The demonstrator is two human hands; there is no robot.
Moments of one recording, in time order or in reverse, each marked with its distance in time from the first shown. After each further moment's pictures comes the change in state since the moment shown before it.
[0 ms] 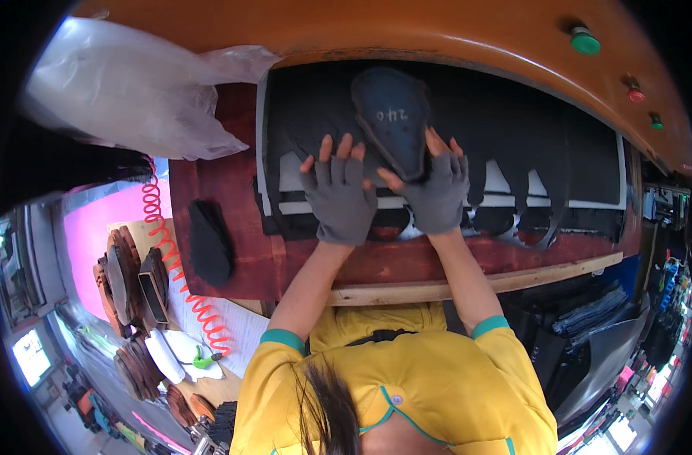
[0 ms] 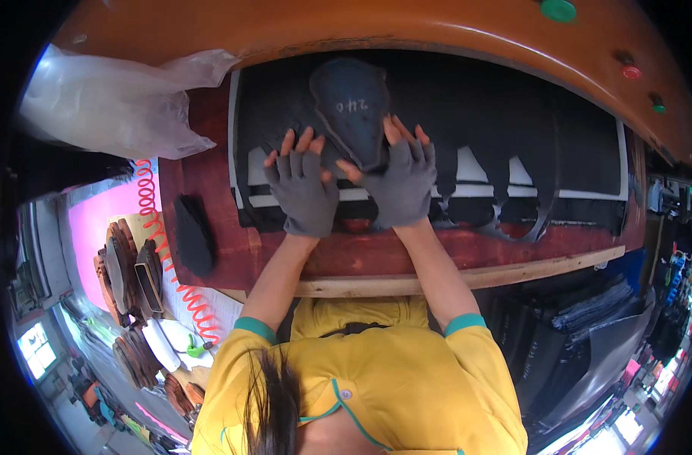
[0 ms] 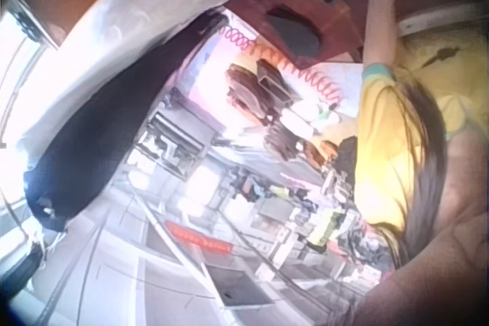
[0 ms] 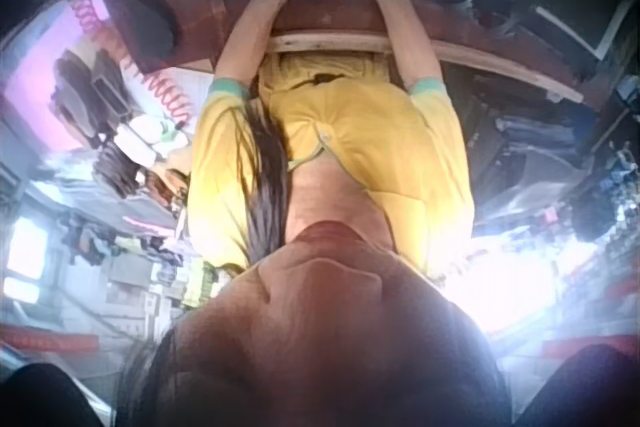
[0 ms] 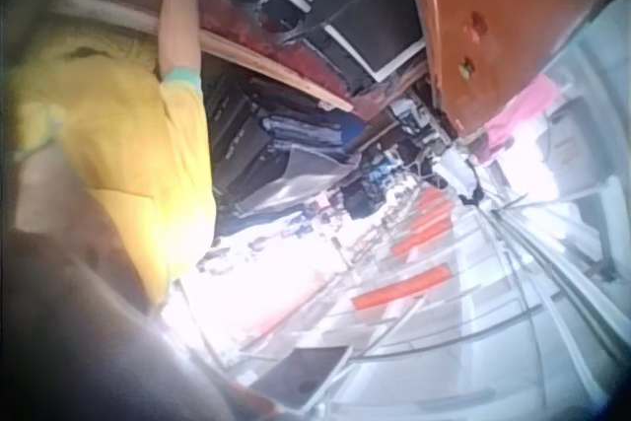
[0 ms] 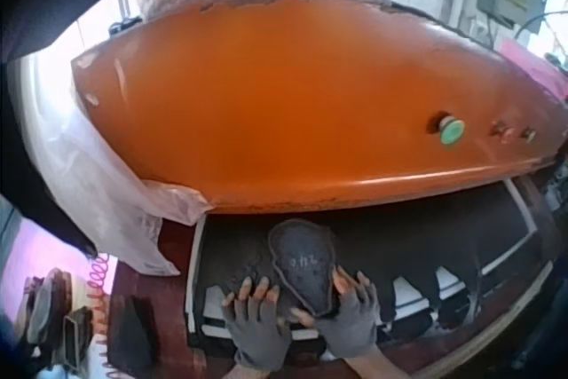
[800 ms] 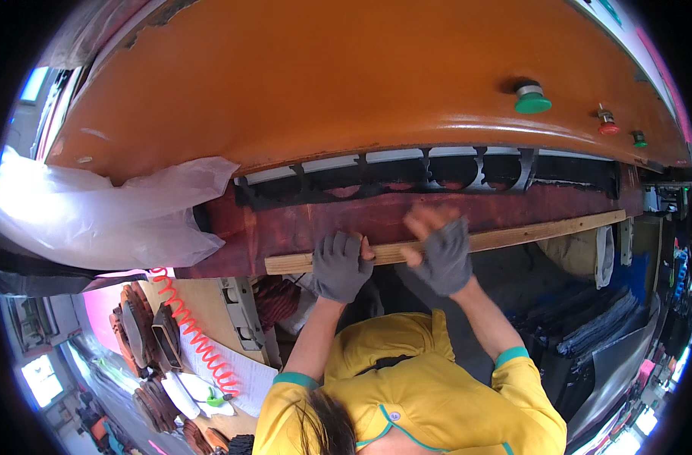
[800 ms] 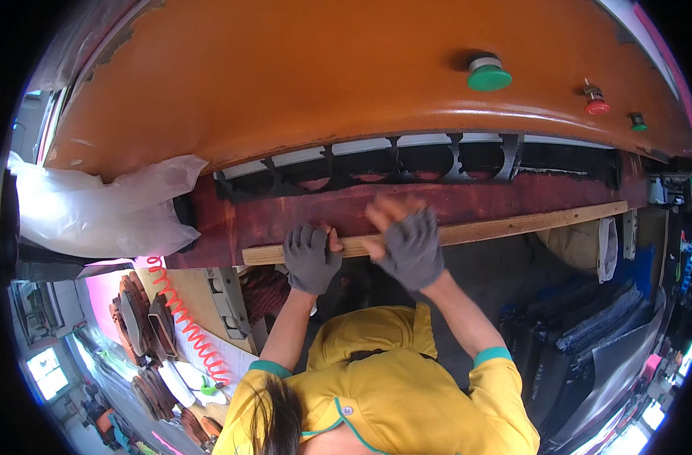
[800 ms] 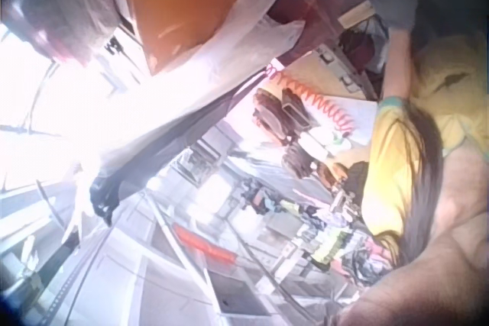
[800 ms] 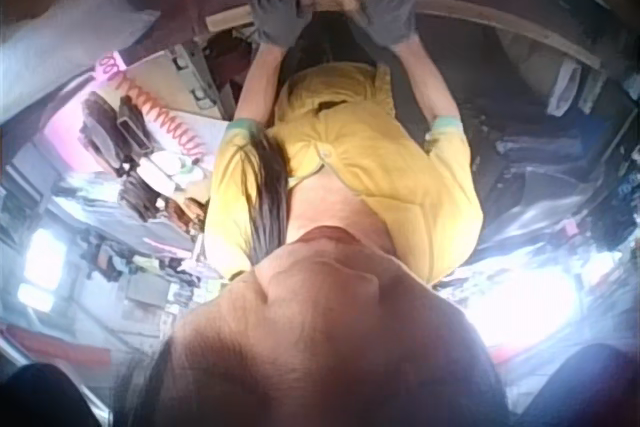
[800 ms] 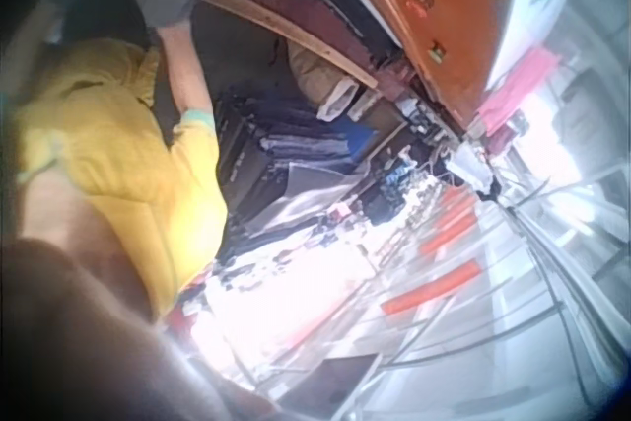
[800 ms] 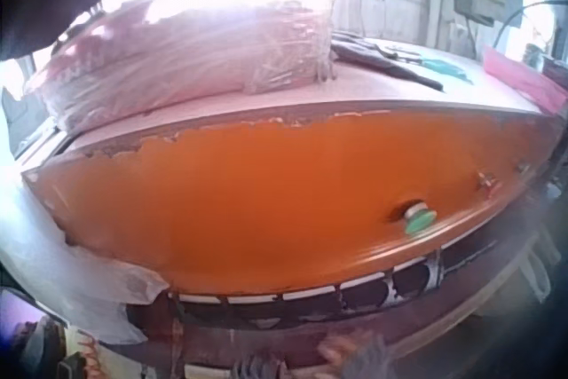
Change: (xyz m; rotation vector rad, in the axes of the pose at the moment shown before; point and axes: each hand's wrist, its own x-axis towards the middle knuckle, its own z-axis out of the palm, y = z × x) left_hand 0.004 0.020 0.038 -0.127 -0.110 0.063; right_hand 0.013 0.064 -0.048 0.030 -0.266 -0.140
